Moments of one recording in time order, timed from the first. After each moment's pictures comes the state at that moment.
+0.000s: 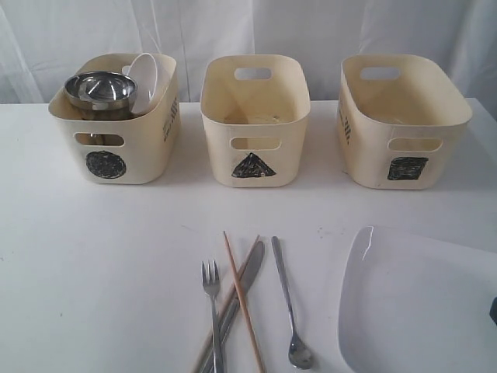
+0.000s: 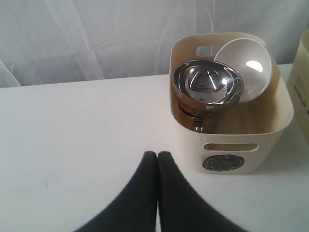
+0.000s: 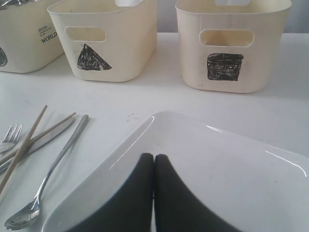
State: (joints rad) left arm -0.04 1.01 -0.93 0.00 0.41 0.07; right arm 0.19 0.01 0.00 -0.08 0.36 0.20
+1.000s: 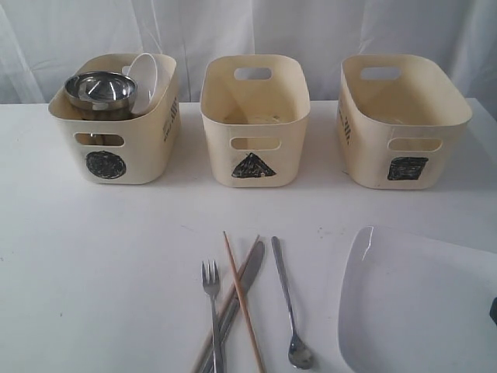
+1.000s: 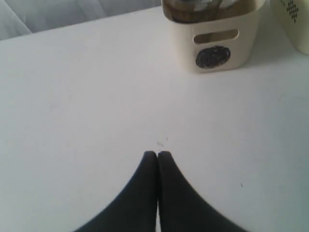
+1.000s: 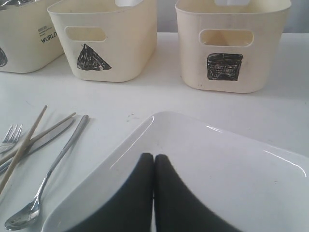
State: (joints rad) left arm -0.04 0.48 -0.76 0.03 0.91 0.16; right arm 0.19 0.01 0.00 -0.08 0.36 0.20
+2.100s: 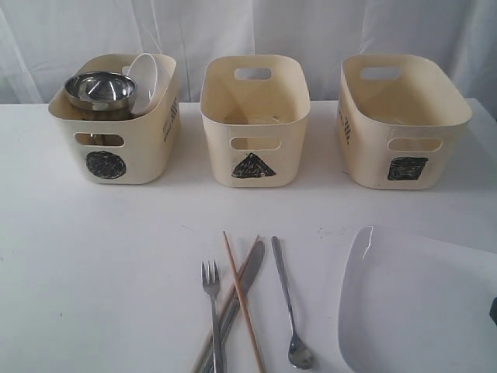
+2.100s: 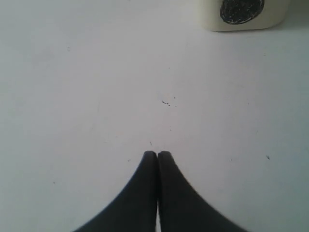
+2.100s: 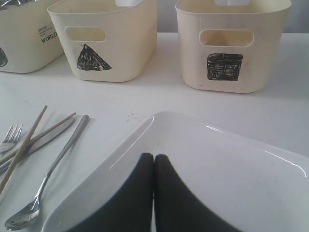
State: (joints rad) left arm 0.07 0.08 -0.17 0.00 0.63 0.13; right arm 0.19 0.01 0.00 -0.08 0.36 0.20
